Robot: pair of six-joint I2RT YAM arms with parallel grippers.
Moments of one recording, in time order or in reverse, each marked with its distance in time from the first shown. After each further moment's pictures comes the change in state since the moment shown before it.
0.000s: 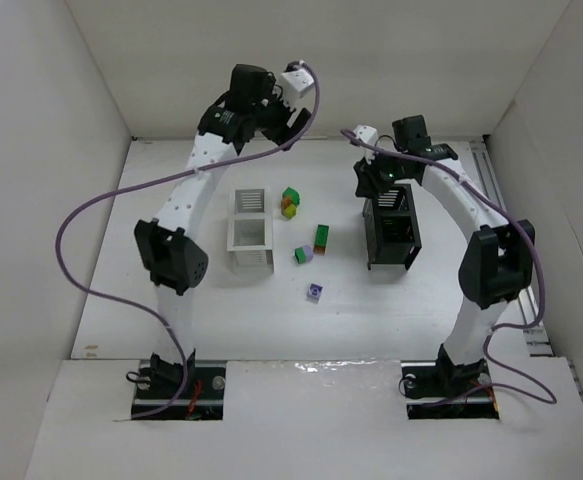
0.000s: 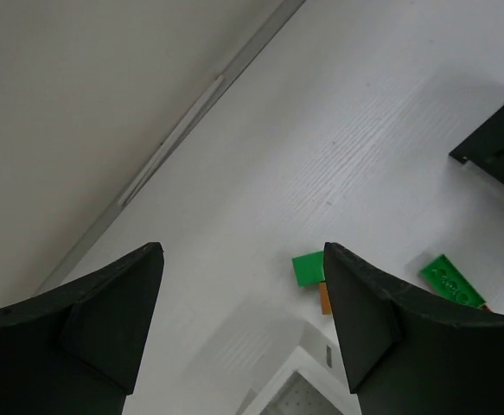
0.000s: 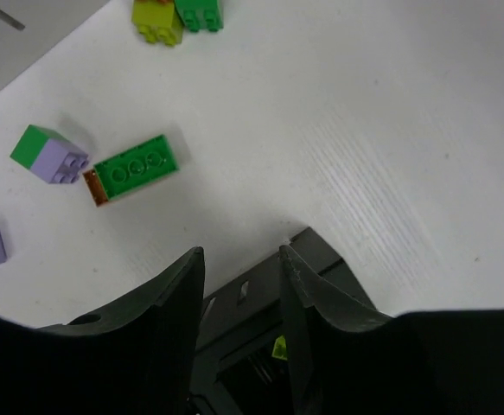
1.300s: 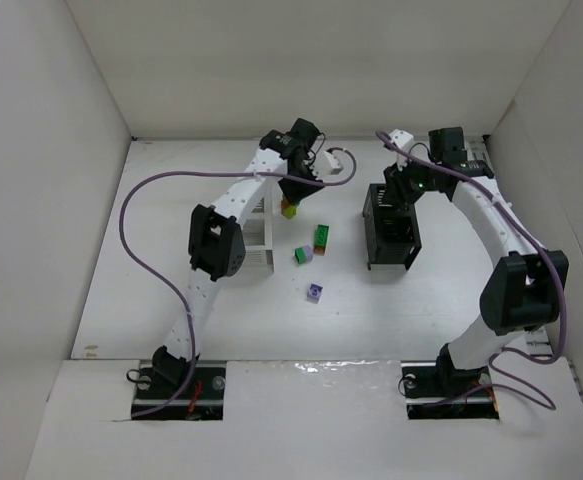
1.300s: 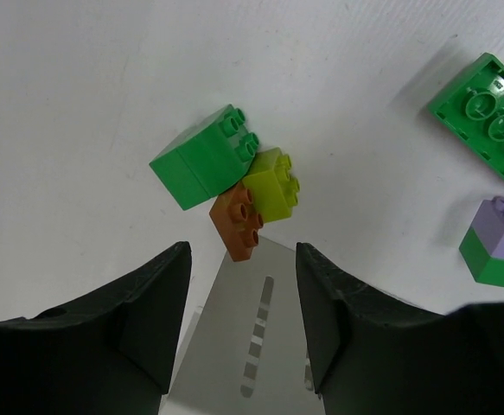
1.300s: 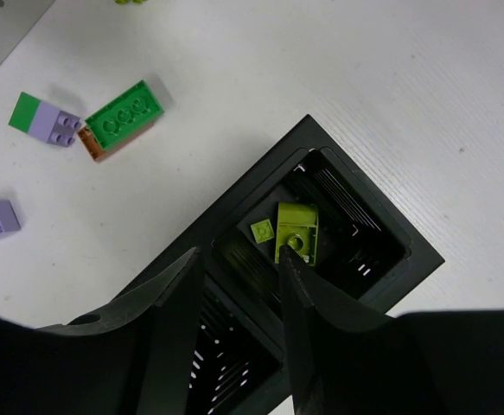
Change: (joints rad) left arm -0.144 0.415 0.220 -0.484 -0.264 0.216; right arm -0.130 -0.229 -0.237 0.032 -0.006 0.077
